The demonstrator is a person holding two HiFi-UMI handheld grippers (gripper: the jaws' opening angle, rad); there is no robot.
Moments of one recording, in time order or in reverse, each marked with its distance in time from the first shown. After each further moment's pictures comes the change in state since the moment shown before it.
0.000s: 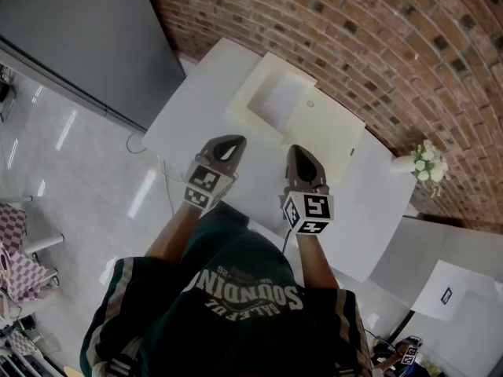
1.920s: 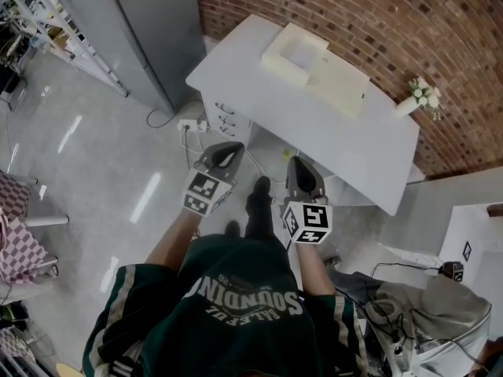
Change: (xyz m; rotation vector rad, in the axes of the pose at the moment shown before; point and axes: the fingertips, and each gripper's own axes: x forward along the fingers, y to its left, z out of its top) left arm -0.350 -0.145 -0.106 0.050 -0.065 0.004; right arm -0.290 0.257 -0.109 -0.031 -0.056 -0.043
